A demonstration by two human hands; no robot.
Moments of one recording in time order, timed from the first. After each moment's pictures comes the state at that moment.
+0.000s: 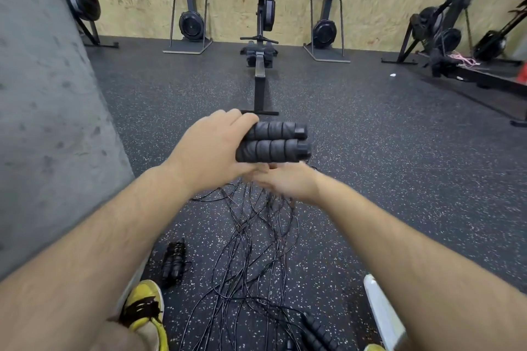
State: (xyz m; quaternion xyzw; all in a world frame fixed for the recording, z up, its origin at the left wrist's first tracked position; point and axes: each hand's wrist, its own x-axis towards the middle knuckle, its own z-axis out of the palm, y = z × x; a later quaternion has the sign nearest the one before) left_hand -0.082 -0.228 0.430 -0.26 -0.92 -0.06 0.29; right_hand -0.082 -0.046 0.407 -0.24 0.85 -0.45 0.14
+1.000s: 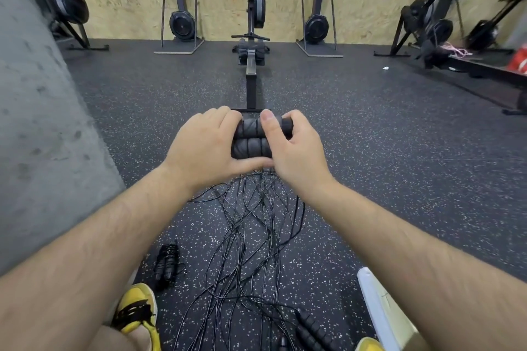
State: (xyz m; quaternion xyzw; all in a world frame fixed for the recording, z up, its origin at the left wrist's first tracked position) left_hand -0.095 -0.198 0.418 -0.26 -0.88 -0.08 0.39; right_hand -0.075 -0.025 0.421 -0.10 0.79 -0.56 -0.22
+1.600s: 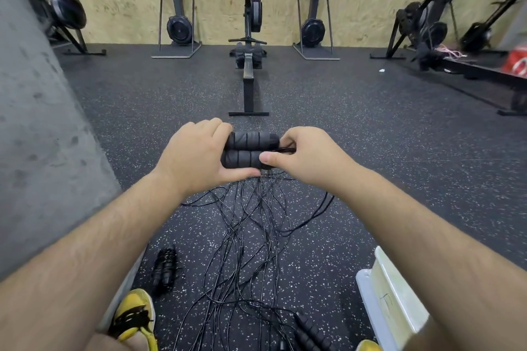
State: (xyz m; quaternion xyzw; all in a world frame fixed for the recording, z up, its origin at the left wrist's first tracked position) left_hand -0.109 -0.213 0.407 -0.27 -0.89 0.01 0.38; right_hand -0.077 0.015 0.443 -0.11 0.95 -0.28 -0.08
